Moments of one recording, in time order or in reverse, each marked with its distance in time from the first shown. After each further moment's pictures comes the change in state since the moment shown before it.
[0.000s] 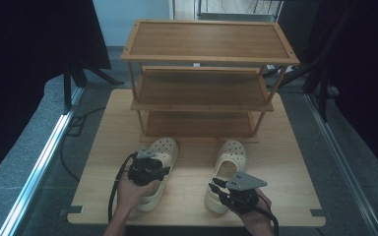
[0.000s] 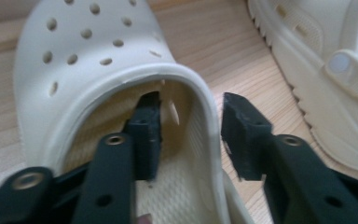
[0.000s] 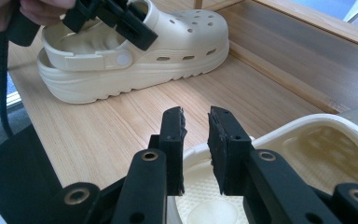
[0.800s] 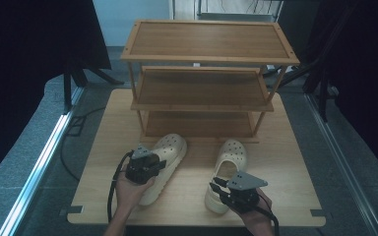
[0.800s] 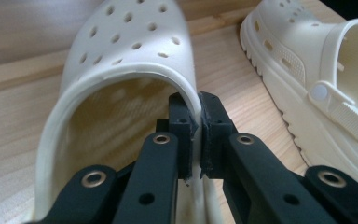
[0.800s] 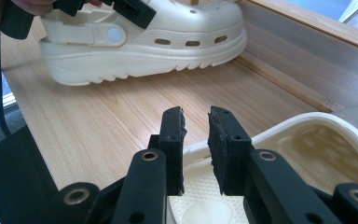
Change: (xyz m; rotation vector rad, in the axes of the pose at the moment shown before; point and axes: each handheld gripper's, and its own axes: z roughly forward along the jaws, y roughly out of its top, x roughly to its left) left arm -0.002 0.005 -0.014 -0.112 0.012 0.020; right arm -0.002 -0.001 0.000 -0.002 -0.011 0.000
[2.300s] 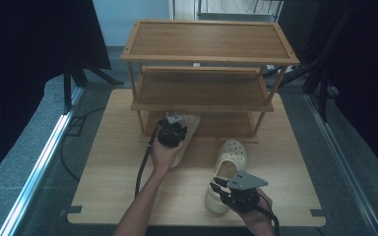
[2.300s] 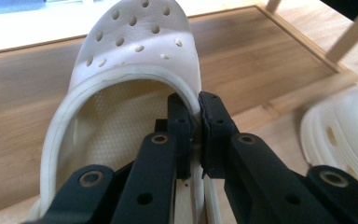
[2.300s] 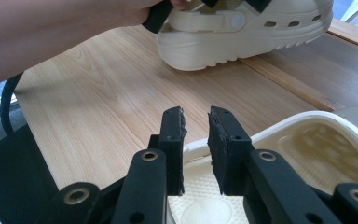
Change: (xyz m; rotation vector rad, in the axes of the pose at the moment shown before) left arm -0.001 0.089 0.110 -0.067 0.171 -0.002; right arm -0.001 -0.001 0.000 0.003 0.005 0.001
